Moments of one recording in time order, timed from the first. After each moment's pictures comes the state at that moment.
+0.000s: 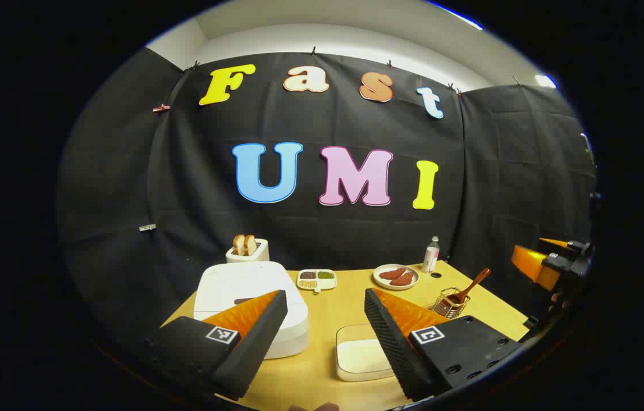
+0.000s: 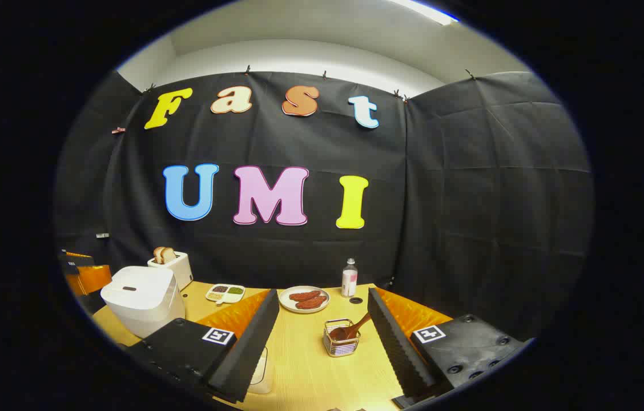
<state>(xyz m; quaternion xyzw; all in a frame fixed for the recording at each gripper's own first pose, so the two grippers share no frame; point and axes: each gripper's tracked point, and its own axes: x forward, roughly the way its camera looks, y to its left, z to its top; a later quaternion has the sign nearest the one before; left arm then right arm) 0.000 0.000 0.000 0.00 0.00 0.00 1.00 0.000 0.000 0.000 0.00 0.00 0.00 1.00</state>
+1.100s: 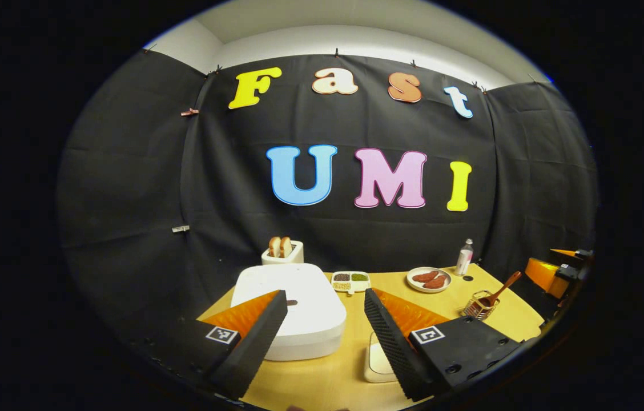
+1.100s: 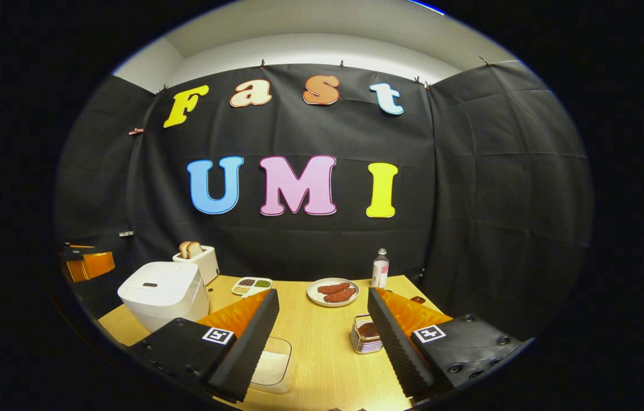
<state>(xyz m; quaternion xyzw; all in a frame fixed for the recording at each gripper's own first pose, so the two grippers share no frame) 0.005 0.052 0.013 0.00 -0.01 0.08 1.00 0.022 0.027 -0.021 0.01 0.02 0.07 1.00</state>
